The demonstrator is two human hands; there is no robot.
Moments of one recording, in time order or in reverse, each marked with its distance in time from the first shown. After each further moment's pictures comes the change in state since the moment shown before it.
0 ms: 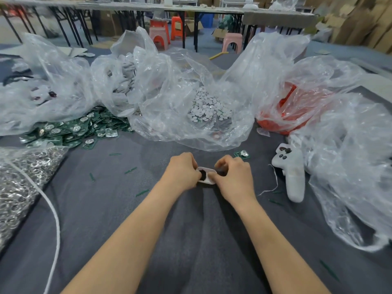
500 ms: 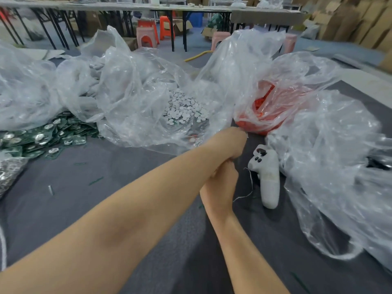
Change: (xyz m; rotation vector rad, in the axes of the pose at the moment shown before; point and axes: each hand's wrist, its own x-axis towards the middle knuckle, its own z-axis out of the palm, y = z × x) left_hand 0.092 0.150 0.066 0.684 -0.121 0.632; right_hand 0.003 0.004 -0.005 0.513 0.387 0.043
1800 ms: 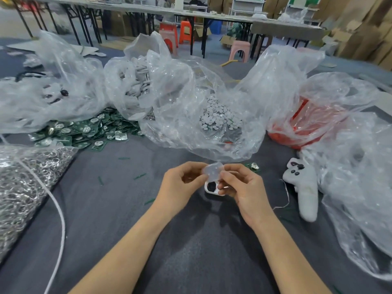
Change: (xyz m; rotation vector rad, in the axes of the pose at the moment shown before) left_hand -0.203 -0.083 0.055 -1.286 0.652 -0.284; right_hand -0.009 -0.009 0.002 0.588 -0.494 0.284
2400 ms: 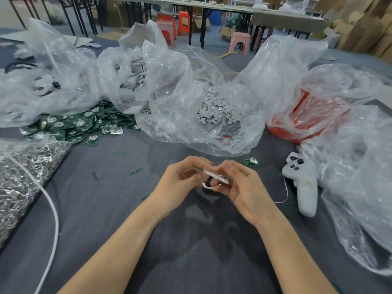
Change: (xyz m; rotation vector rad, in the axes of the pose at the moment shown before) left_hand -0.003 0.010 -0.001 -0.257 -0.187 -0.017; right_hand -0.005 -0.013 0.003 0.147 -0.188 0.161
